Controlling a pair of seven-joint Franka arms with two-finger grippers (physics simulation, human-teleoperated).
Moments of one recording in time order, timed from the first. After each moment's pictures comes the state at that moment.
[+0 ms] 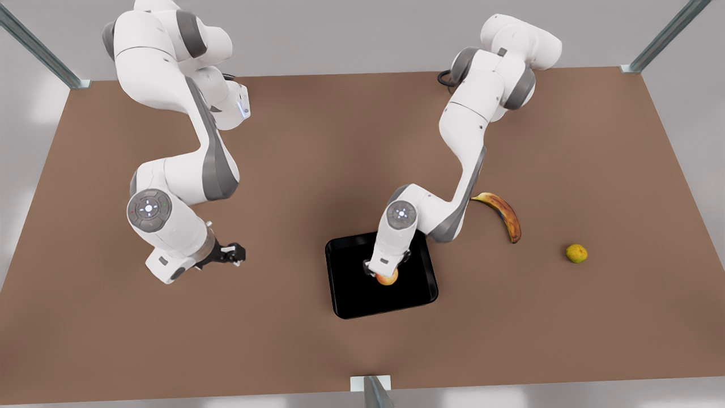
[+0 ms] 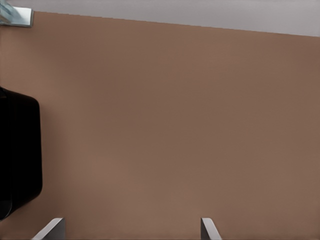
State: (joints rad) left arm -0.61 0.92 0.00 -1.10 0.04 2.20 -0.97; right arm 0.30 0.49 -0.06 -1.26 0.00 1.78 0.16
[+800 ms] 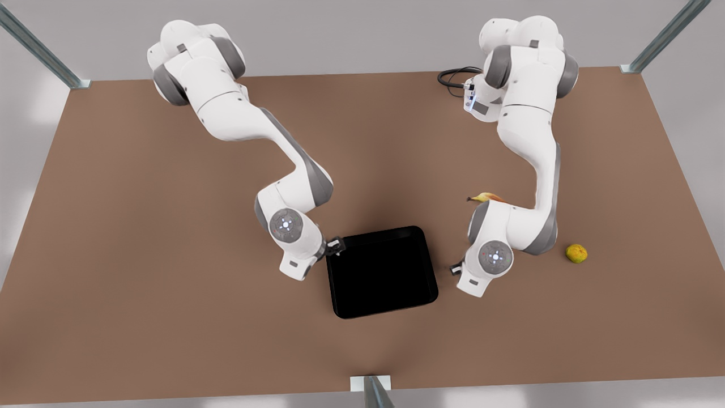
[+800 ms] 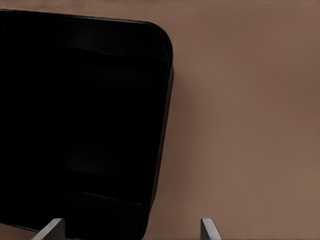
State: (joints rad) left arm -0.35 0.81 0.06 -1.19 0.03 1.76 -0.63; right arm 0.49 0.79 0.06 -1.16 0.09 2.00 0.21
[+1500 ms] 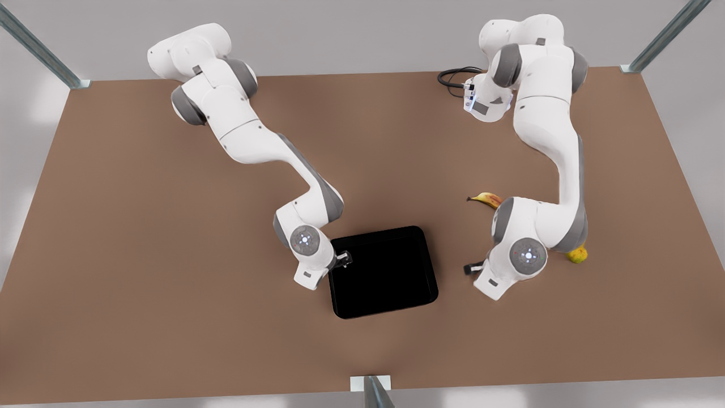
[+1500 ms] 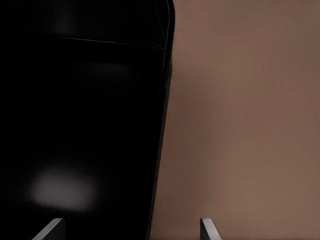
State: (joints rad) left arm -0.32 0.71 0.05 -1.10 0.03 1.69 -0.35; right arm 0.51 0.96 0.06 -1.12 0.05 2.12 0.24
